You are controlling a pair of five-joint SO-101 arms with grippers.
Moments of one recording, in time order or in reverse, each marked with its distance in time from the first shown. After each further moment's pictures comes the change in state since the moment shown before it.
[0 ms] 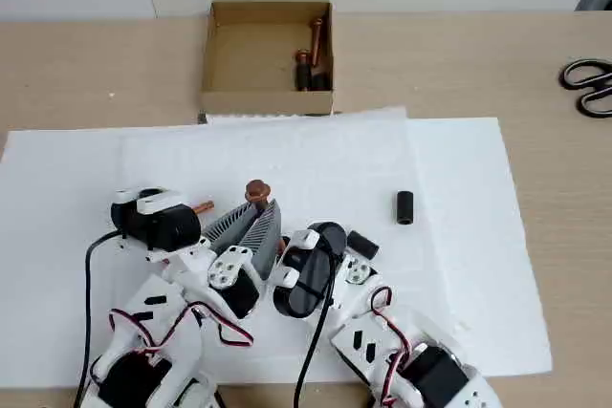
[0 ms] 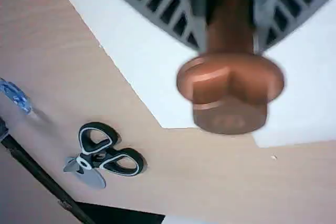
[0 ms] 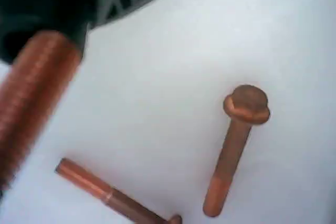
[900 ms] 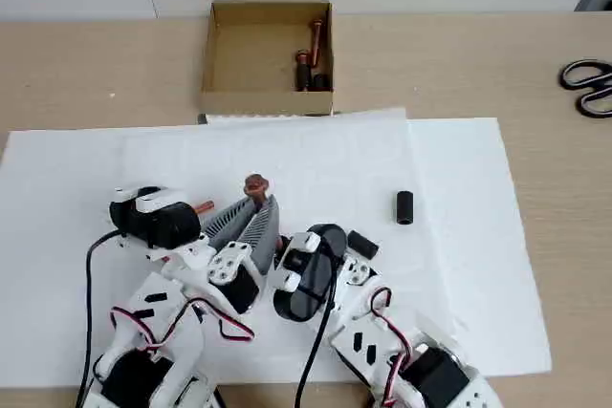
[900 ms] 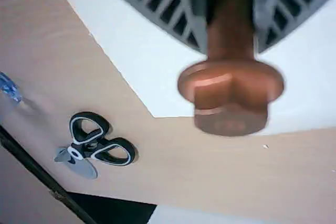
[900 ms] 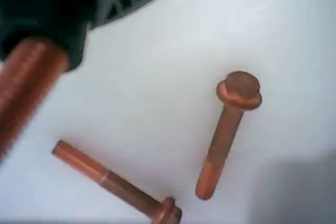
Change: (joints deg) left arm -1.7 0.3 0.4 -2.5 0.1; right arm -0.5 -0.1 -0.2 -0.2 0.0
